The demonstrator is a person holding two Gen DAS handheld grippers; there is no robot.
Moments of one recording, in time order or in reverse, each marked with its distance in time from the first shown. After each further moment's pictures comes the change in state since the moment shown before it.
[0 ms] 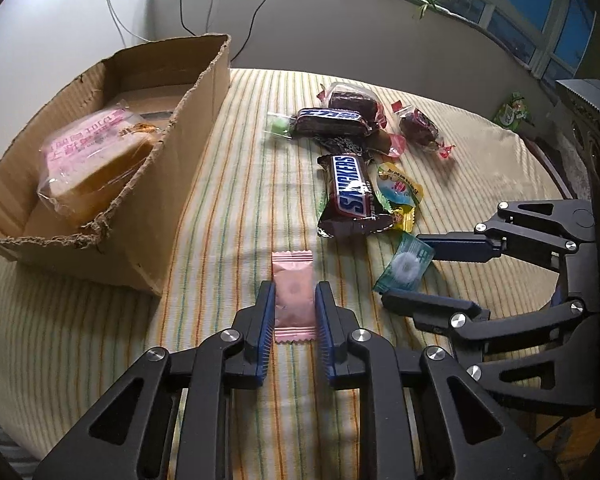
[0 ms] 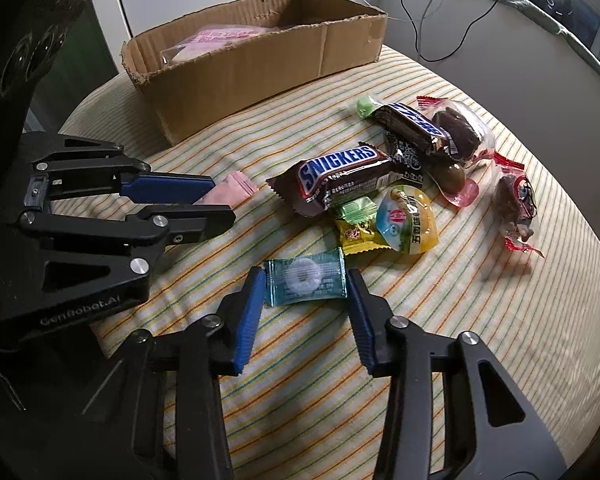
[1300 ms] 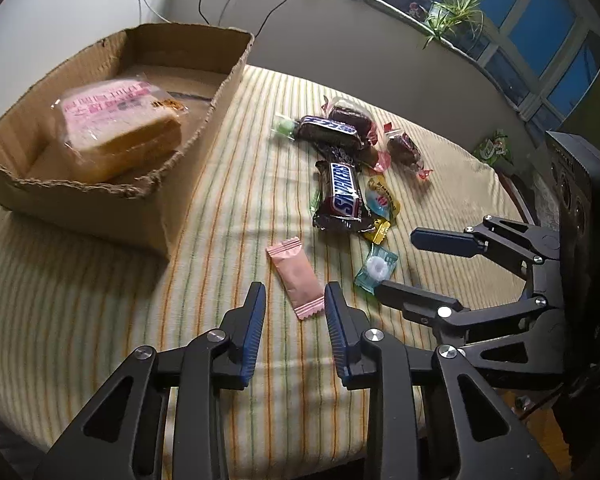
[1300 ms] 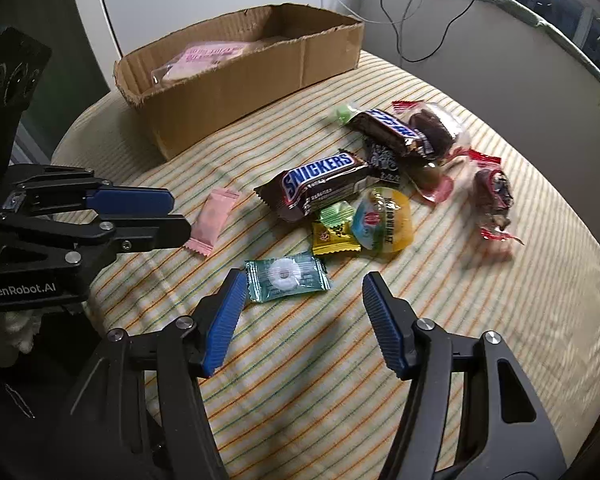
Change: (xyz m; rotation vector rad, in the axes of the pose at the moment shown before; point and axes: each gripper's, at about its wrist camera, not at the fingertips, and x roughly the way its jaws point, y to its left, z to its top) left arm -0.021 0.021 -0.007 -0.142 0.001 -0.137; right arm -0.016 -0.009 -0.008 0.044 -0.020 -0.026
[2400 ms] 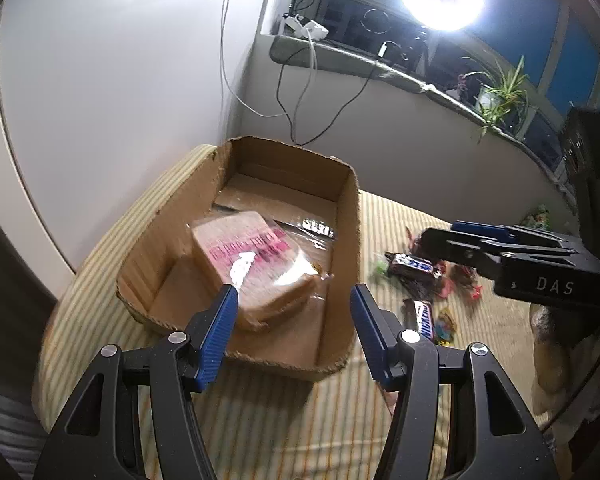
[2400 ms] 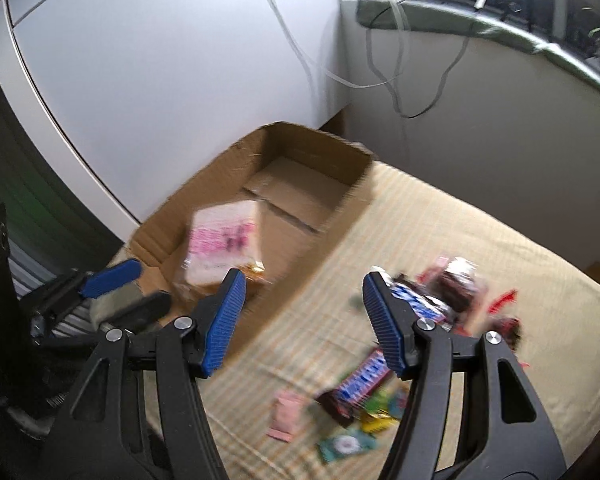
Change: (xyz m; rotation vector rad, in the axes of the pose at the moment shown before) left arm -0.074 0.061 0.059 -0.067 -0.251 0.169; right arm -0.029 -0.010 0.138 0.205 -0.157 0.065
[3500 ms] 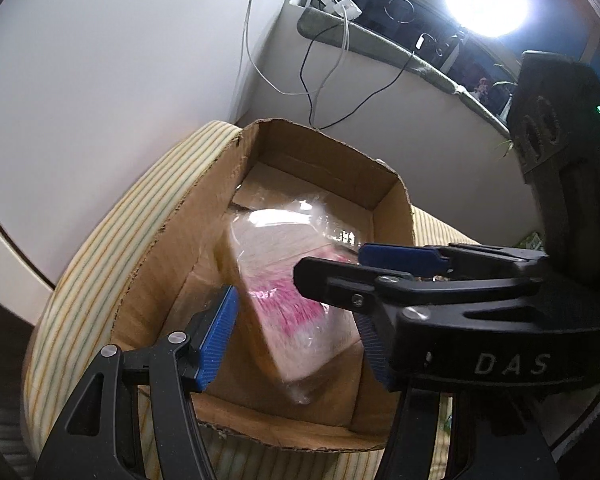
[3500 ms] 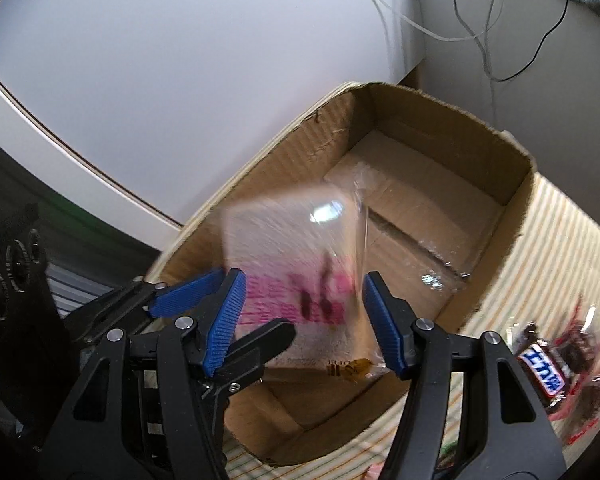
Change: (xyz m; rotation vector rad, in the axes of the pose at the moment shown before) left arm 0.053 0.042 0.035 -0.098 0.092 -0.027; right arm 0.104 0.054 0.048 -0.008 0.198 0.217
